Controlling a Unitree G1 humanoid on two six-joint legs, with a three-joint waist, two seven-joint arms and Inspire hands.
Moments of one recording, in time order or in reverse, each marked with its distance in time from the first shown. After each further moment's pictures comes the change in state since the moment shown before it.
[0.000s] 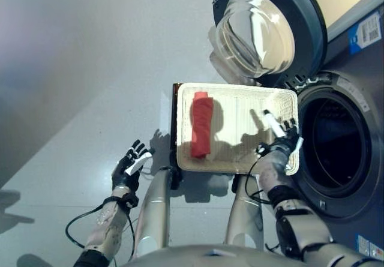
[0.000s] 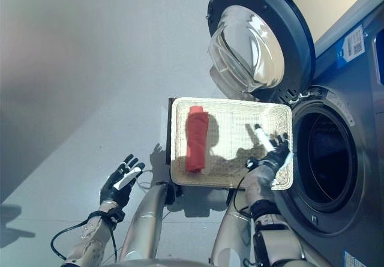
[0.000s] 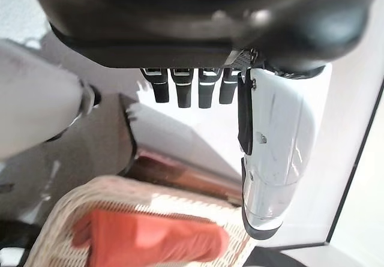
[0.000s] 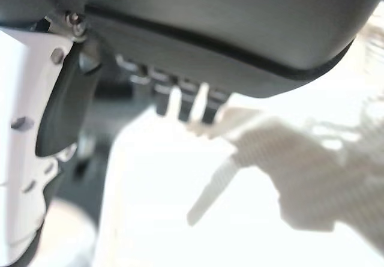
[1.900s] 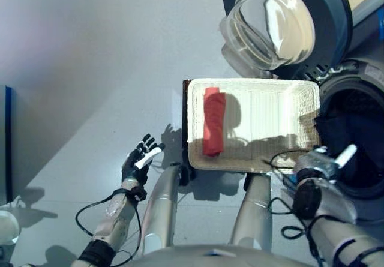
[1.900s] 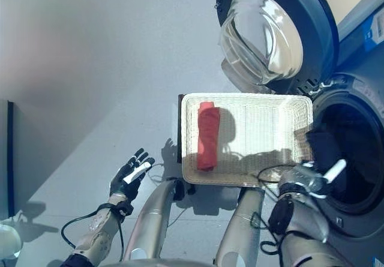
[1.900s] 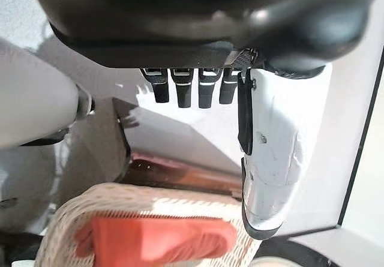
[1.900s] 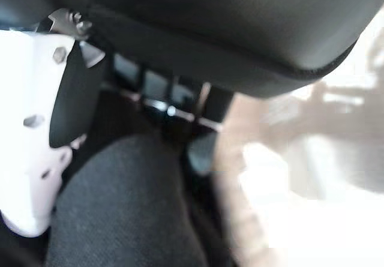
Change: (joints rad) left arm -0.069 -0.006 -0.098 0.009 -0.012 0.026 -0.010; right arm -0.276 -0.271 -0.631 0.346 0.820 -0.193 0.049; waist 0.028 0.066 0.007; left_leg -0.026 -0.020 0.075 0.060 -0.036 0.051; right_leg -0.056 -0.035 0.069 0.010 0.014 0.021
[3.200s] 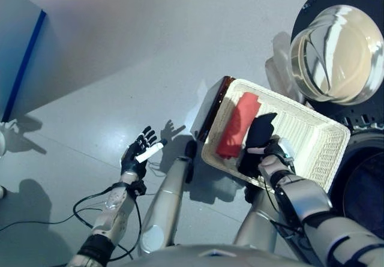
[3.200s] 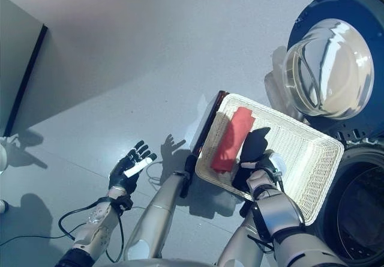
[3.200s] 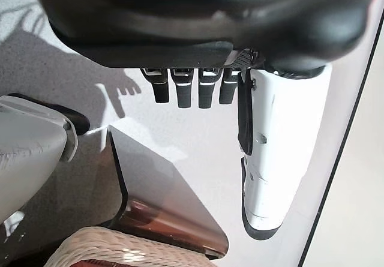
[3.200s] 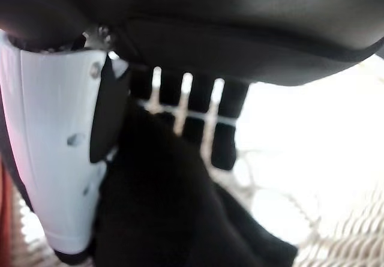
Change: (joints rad) left arm -0.038 0.005 0.049 -0.018 0.126 0.004 0.006; right arm -0.031 0.180 0.760 0.322 -1.423 0.606 0.005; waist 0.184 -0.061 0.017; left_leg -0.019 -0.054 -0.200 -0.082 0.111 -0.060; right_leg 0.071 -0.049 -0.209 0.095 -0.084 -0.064
